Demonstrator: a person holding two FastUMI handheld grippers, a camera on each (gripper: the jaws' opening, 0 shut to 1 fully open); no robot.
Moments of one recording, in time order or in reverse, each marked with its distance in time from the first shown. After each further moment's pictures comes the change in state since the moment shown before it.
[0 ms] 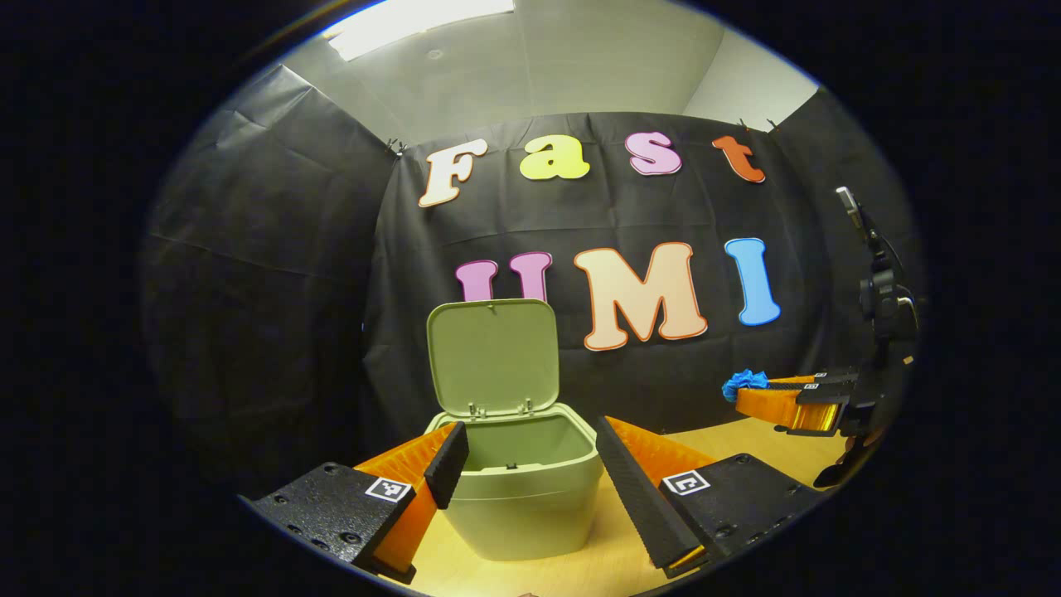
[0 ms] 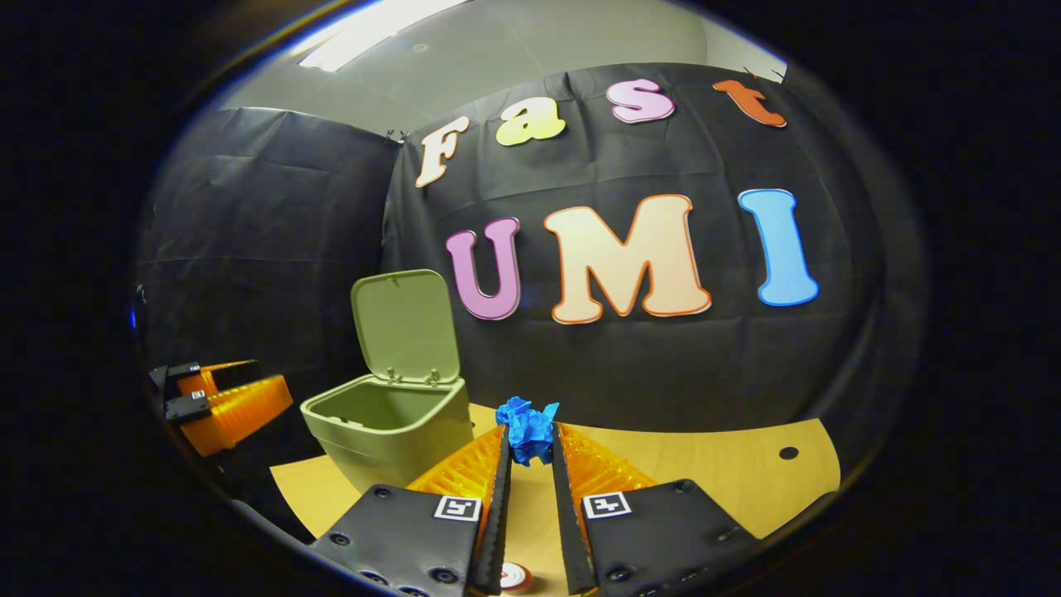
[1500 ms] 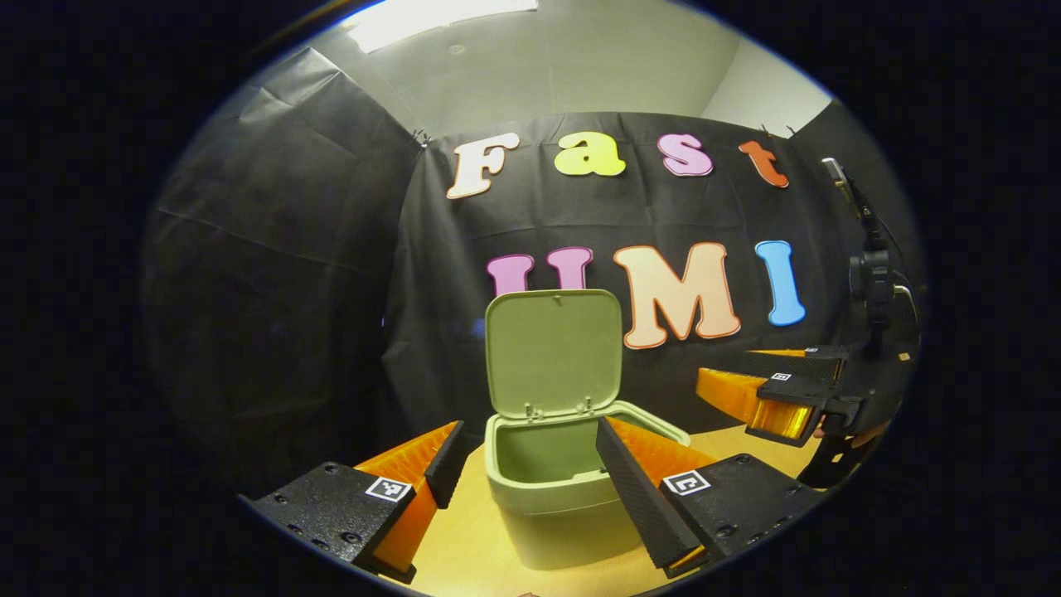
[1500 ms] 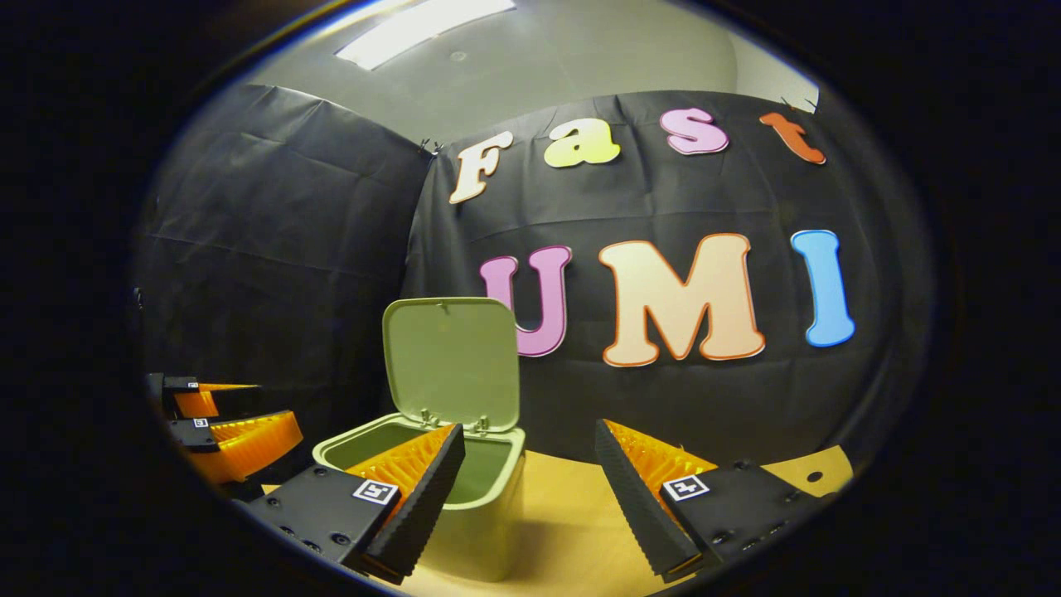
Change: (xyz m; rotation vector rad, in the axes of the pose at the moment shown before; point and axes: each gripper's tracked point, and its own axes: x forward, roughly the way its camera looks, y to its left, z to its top) left arm 0.028 0.052 -0.012 -0.020 -0.015 -0.024; right arm 0.047 0.057 0.025 -0.071 -0.130 -0.042
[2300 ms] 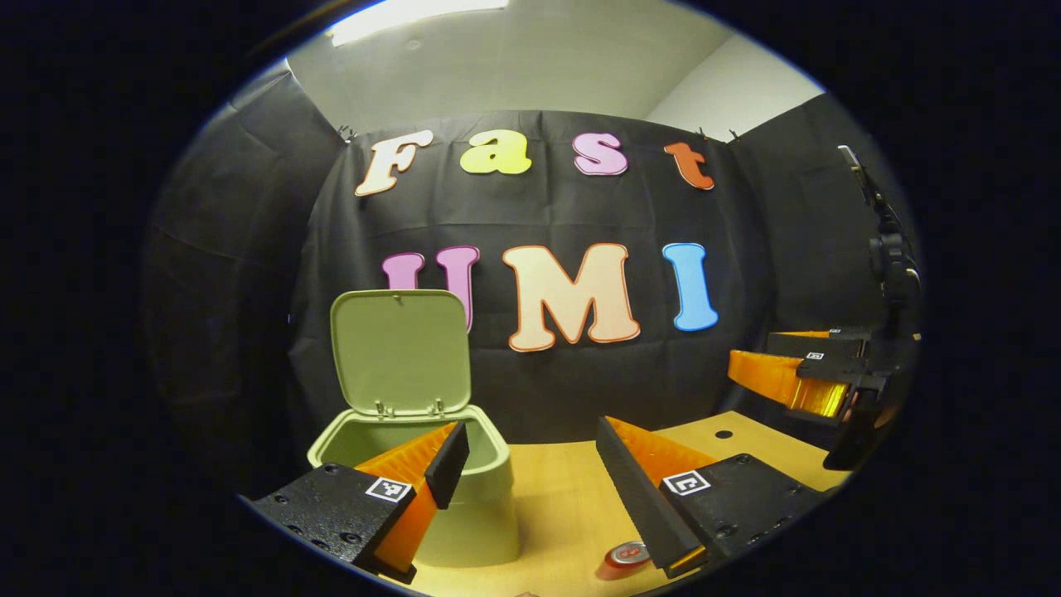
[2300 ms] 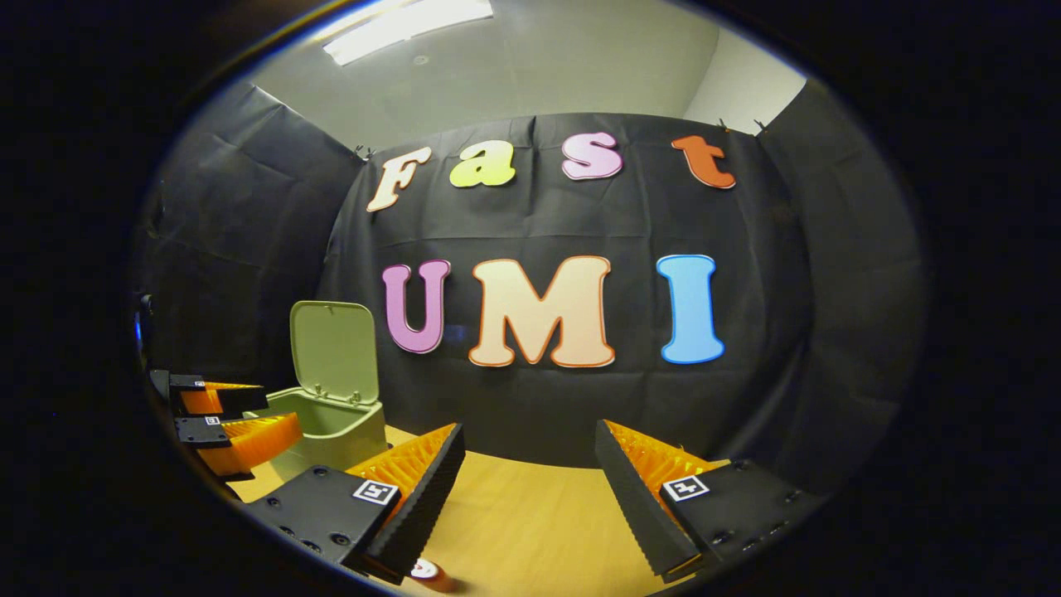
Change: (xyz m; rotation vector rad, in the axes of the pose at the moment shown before) left arm -0.006 -0.167 -0.011 -0.031 0.027 -0.253; right arm -0.127 -0.184 0.023 -0.071 0.008 -0.269
